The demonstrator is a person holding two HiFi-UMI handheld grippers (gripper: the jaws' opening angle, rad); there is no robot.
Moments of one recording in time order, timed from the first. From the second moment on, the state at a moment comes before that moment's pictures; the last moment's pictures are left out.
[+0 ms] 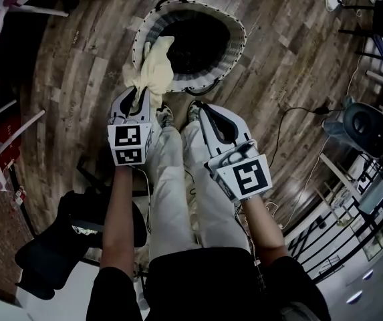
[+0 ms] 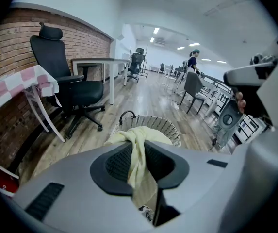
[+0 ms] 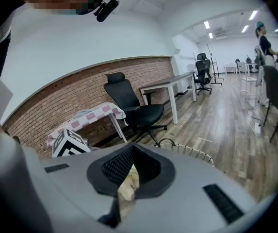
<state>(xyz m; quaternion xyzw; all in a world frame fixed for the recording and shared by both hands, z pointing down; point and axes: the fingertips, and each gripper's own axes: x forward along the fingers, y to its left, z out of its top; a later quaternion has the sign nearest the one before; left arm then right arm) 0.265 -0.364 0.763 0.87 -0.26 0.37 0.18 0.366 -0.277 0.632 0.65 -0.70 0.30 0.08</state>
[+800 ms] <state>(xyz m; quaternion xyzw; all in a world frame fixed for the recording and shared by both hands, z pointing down) 0.281 -0.361 0.898 0.85 -0.24 0.44 0.18 0.357 -0.287 0.738 0.60 -0.71 0.34 0.12</state>
